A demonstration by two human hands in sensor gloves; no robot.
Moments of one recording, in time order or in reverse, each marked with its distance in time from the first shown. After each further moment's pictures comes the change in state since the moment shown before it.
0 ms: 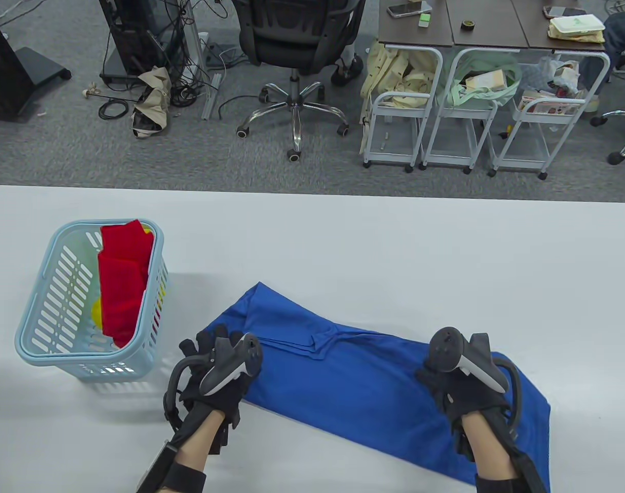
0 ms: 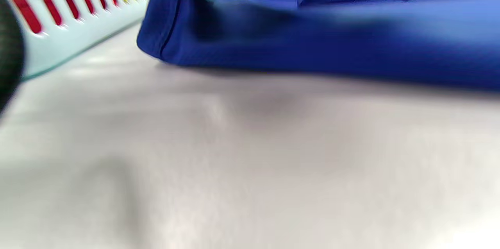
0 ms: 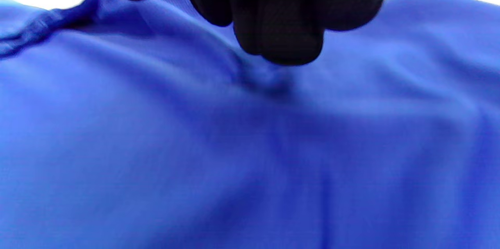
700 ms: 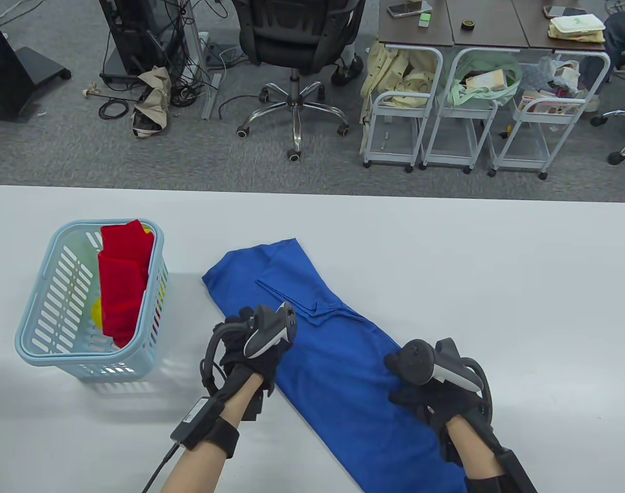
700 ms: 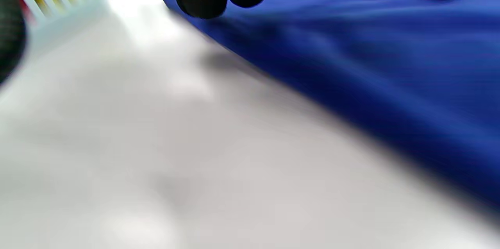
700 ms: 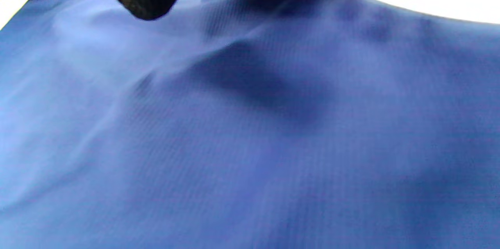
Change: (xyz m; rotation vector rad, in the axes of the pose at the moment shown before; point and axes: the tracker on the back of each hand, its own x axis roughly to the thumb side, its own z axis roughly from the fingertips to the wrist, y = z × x) left_hand 0.069 0.013 -0.038 -0.241 -0.037 0.134; right_hand 0.028 0.030 -0.016 0.147 -0.229 0.048
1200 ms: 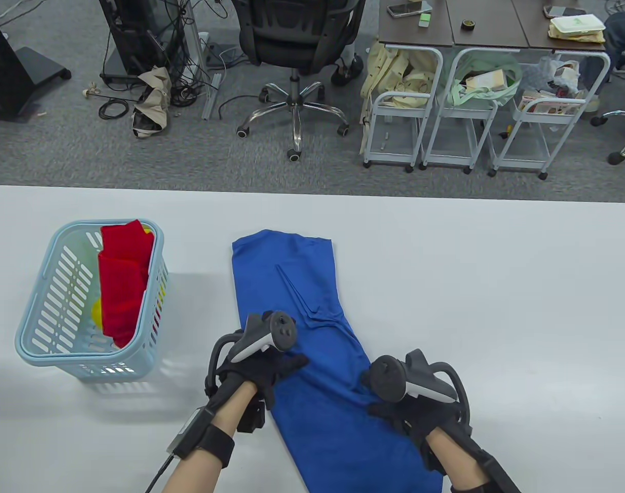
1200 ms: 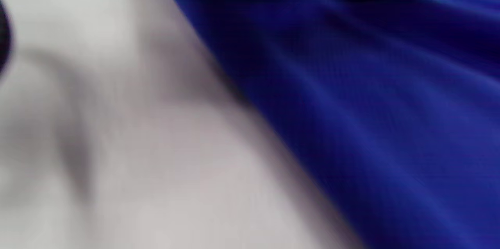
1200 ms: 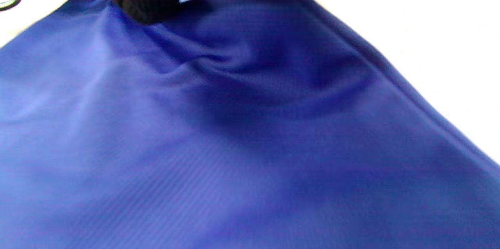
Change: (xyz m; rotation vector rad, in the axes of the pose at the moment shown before) left_hand -0.009 -0.029 -0.009 -0.161 -0.264 0.019; right_hand 0.056 0.011 -0.001 -0.023 -0.141 0.134
